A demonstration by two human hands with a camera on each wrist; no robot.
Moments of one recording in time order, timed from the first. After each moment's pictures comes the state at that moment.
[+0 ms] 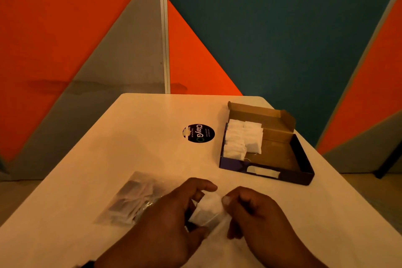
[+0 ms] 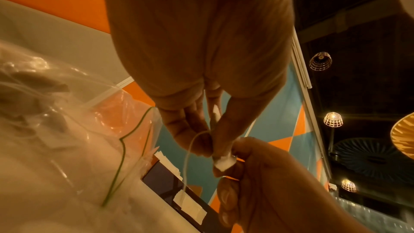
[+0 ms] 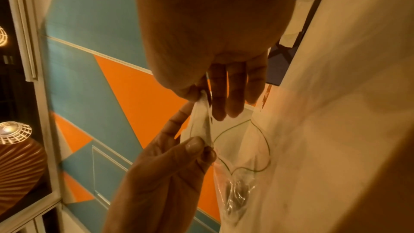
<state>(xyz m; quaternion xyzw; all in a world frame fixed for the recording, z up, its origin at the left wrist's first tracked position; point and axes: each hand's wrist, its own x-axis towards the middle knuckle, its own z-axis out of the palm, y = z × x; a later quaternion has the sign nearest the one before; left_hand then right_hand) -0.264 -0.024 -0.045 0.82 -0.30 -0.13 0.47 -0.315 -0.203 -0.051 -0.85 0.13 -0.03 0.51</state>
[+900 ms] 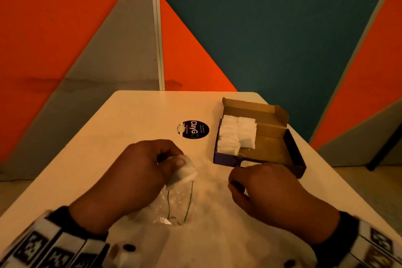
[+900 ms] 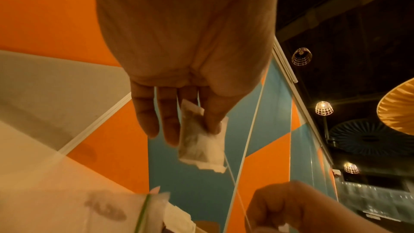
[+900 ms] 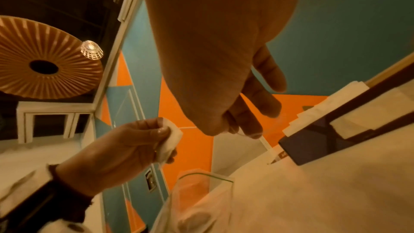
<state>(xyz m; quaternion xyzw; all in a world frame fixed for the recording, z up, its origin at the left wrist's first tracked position) -0.220 -0.013 0.001 0.89 -0.24 0.02 0.39 -0.298 -0.243 -0.017 -1.00 -0.05 -0.02 -0.01</state>
